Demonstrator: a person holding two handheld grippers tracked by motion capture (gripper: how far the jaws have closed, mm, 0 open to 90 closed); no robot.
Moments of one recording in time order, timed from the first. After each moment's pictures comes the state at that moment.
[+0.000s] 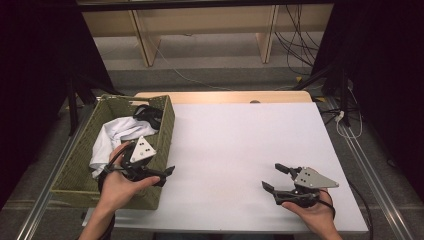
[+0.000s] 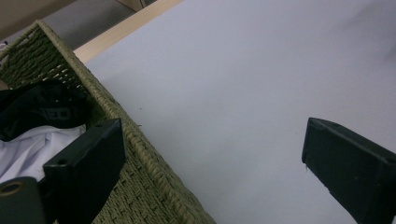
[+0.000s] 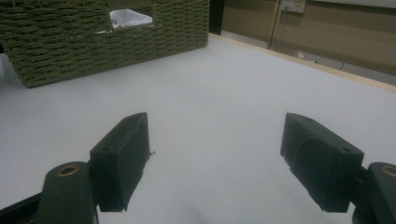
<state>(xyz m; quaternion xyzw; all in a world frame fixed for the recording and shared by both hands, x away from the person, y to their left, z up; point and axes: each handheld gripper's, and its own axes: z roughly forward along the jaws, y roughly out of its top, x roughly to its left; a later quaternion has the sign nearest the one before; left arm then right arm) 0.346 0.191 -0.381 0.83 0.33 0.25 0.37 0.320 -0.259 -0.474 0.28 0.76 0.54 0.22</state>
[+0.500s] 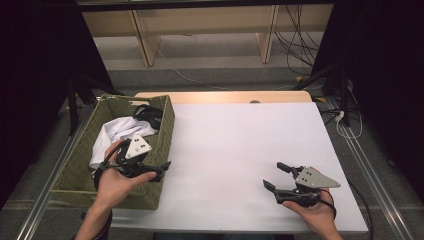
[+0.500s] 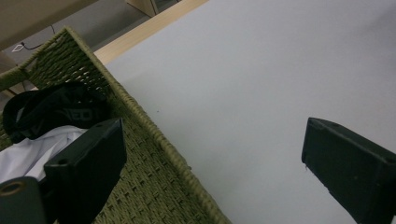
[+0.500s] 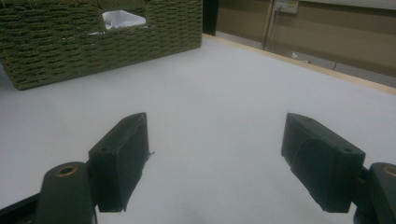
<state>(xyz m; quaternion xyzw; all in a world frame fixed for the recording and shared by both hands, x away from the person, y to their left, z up) 0.353 0.202 -0.375 0.82 0.35 0.26 0.38 0.320 -0.261 -0.472 0.29 0.75 0.54 0.23</state>
